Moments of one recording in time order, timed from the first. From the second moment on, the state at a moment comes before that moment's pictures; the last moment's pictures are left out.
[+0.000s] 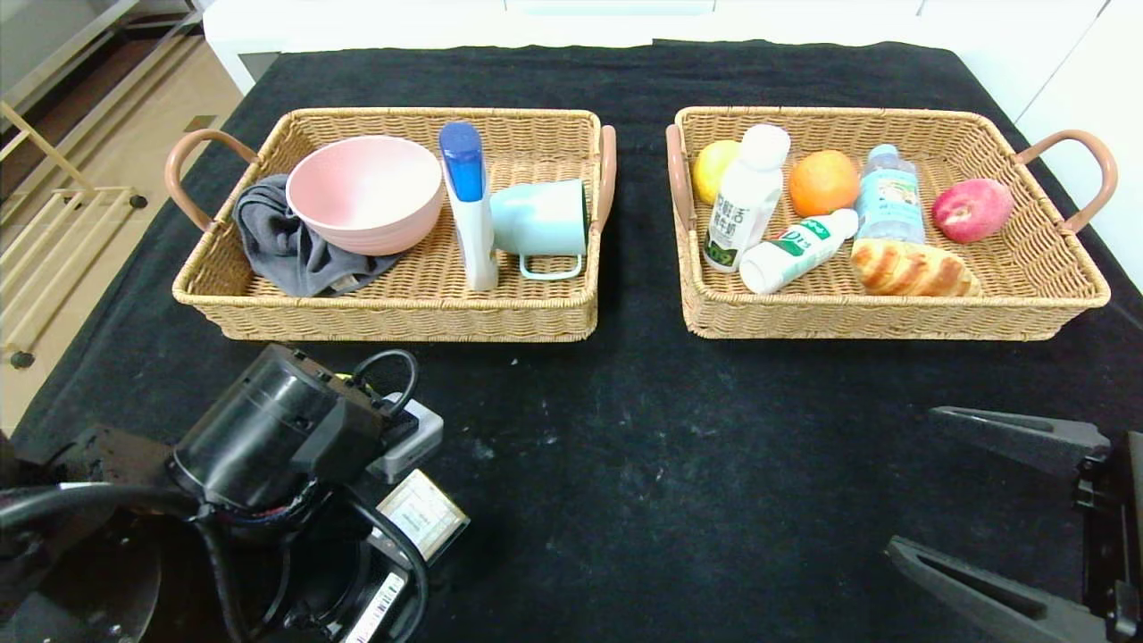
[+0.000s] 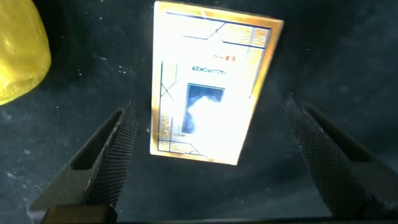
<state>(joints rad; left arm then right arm) -0.69 1.47 -0.93 0.45 0.37 -0.06 0.50 1.10 -0.40 -0.64 0.38 -0.16</state>
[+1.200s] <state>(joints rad) -0.69 1.51 -0.92 0.42 0.37 -0.06 0.50 1.11 -0.39 -0.64 0.38 -0.16</state>
